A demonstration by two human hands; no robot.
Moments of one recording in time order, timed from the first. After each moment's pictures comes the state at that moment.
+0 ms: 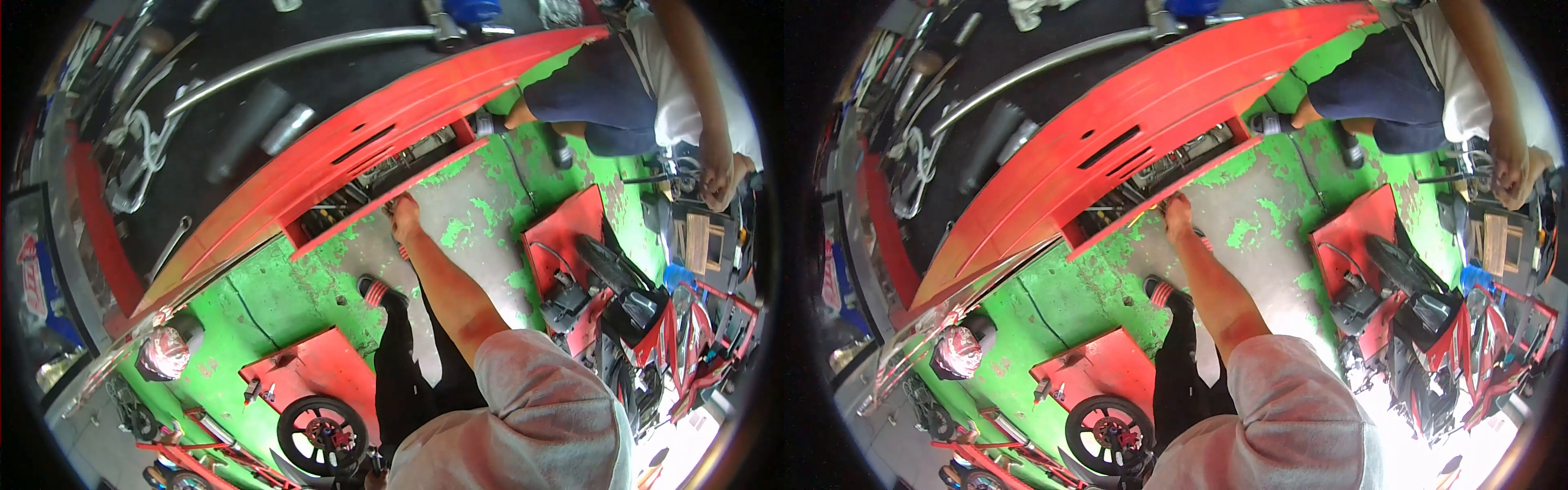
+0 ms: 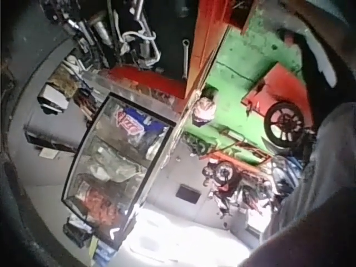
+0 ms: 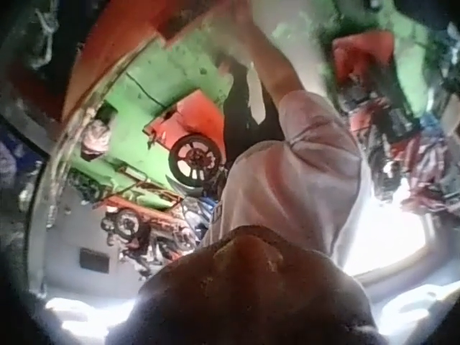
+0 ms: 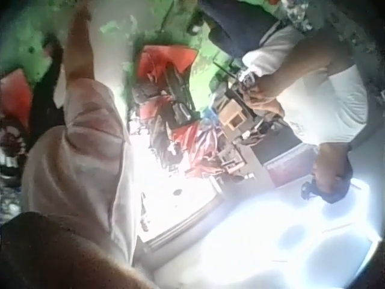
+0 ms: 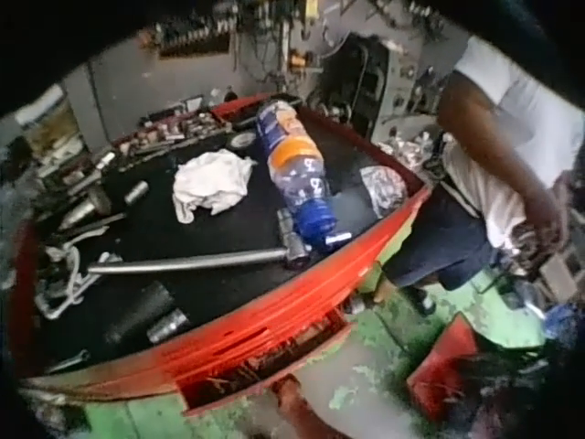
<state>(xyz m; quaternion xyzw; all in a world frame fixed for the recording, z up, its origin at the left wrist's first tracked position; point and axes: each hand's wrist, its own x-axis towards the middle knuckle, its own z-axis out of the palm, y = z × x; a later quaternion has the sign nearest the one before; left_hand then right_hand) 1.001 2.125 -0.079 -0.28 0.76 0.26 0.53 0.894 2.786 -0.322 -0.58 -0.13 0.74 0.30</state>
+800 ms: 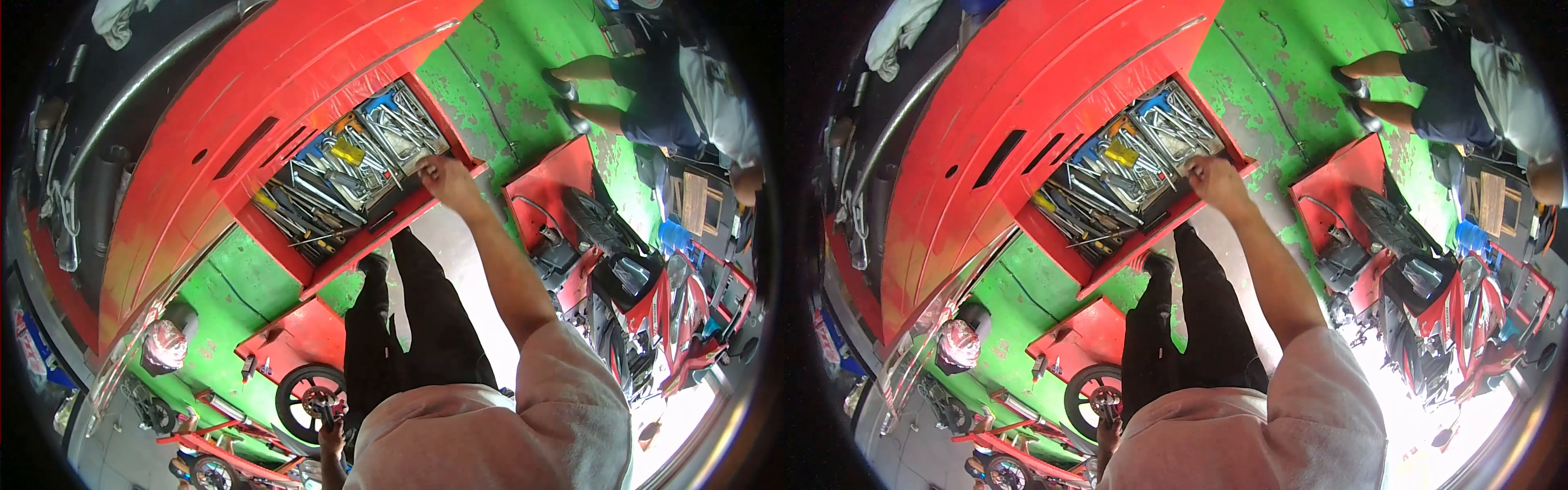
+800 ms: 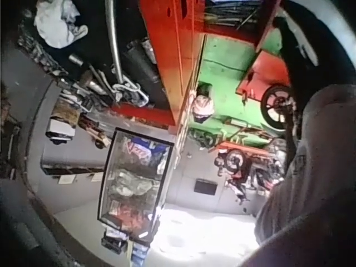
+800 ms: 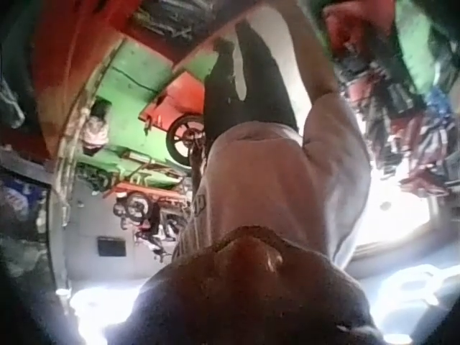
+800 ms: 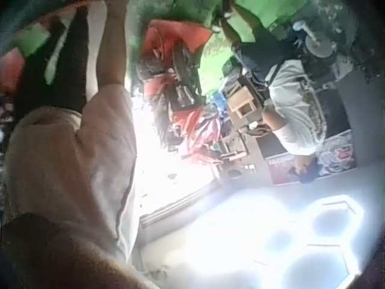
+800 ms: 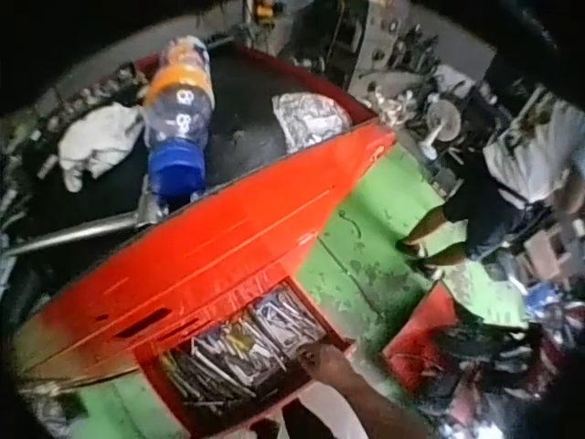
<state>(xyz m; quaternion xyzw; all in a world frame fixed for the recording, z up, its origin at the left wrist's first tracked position) 0.938 2.218 -0.045 -0.23 0.73 0.23 0.60 1.085 2.866 -0.224 -0.50 -0.75 0.42 0.04</state>
